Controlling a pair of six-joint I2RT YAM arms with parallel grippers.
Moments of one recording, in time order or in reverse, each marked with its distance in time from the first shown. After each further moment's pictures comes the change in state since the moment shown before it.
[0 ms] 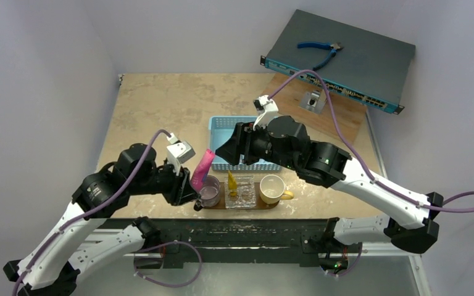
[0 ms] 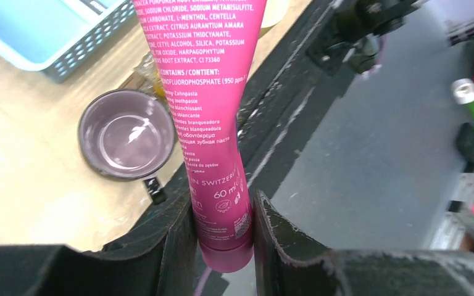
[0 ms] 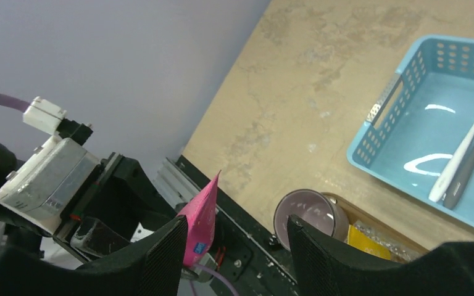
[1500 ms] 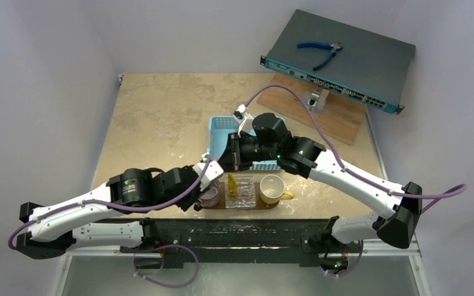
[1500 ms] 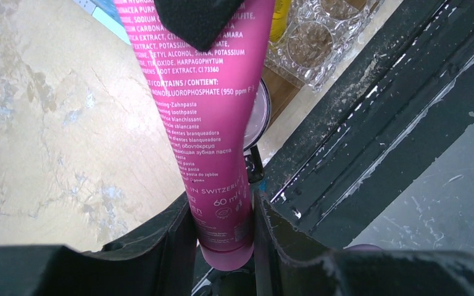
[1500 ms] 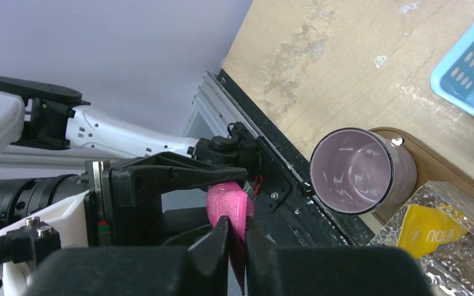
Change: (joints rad) left arm -0.549 0.196 0.032 -0.146 -0.767 0.033; right arm -0.134 0.124 -0.135 0.095 -0.510 0.084
